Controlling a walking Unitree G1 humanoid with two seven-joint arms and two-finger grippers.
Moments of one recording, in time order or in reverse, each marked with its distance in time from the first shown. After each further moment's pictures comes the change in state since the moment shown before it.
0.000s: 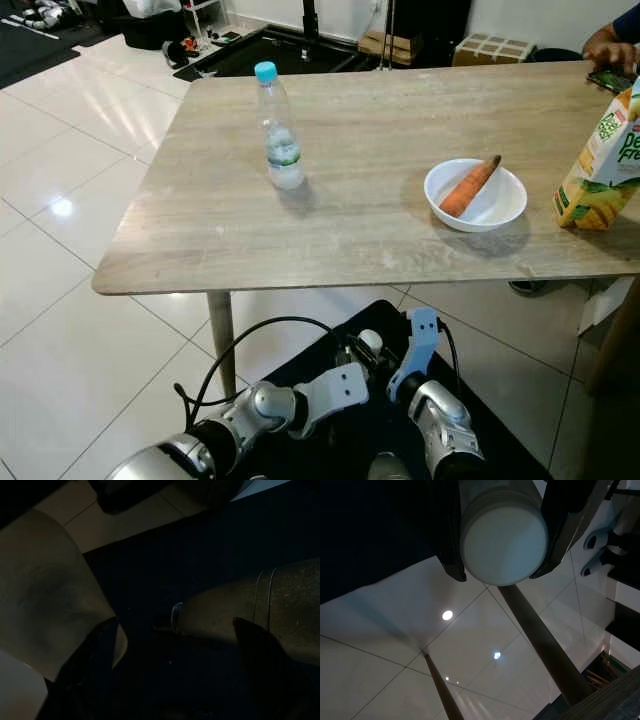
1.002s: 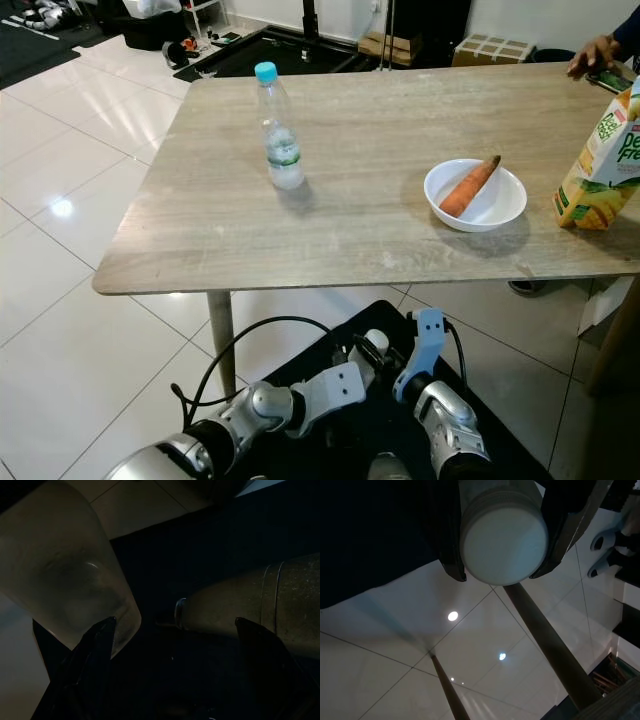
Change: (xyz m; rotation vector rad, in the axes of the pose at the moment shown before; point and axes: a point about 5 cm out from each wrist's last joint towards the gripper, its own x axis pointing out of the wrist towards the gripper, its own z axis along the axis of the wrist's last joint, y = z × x) left arm -0.002 0.002 -0.003 -0.003 0.014 0.011; right arm -0.003 -0.003 -0.001 -0.011 0.008 -0.011
